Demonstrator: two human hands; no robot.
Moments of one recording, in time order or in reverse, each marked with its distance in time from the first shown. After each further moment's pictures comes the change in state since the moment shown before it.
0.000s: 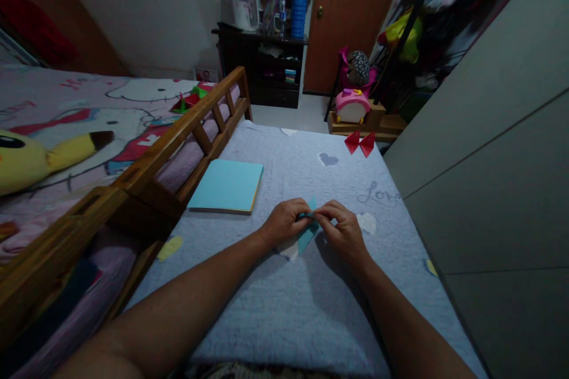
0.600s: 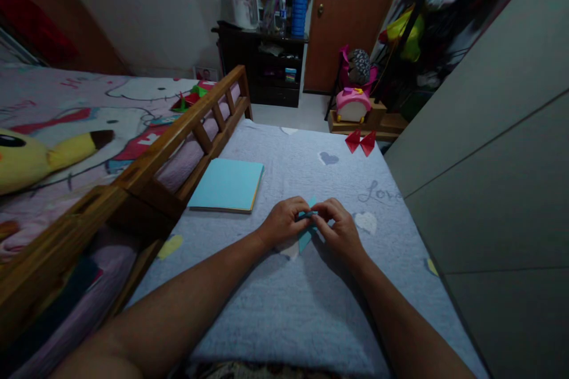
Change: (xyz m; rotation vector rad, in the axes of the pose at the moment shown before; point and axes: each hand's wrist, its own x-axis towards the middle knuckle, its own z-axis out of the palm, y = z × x) left_hand -0.002 0.000 -0.002 0.009 0.023 0.011; right_hand -0.002 0.002 0.007 -0.029 0.008 -0.010
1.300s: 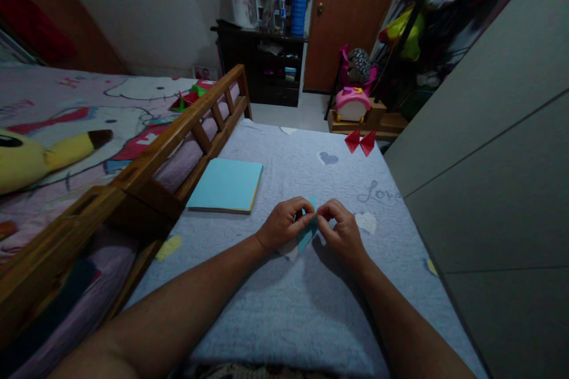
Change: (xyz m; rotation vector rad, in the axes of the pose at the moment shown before) left_hand -0.002 0.023 -0.003 -0.111 0.083 -0.050; right_hand -0.001 -0.002 -0.003 -0.046 0.021 -0.009
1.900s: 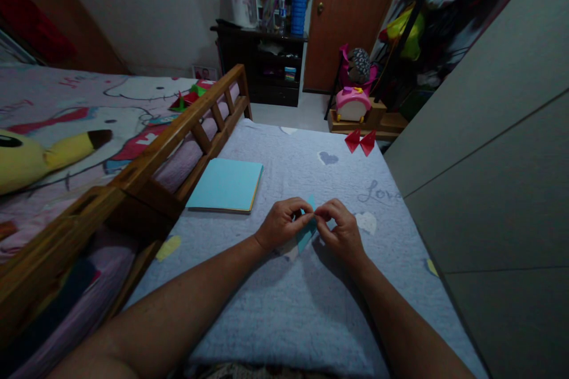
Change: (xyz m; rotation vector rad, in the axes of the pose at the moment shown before) left_hand -0.001 -0.004 0.000 -0.047 0.047 0.035; right_hand -0.001 -0.001 0.001 -0.013 0.031 -0.104
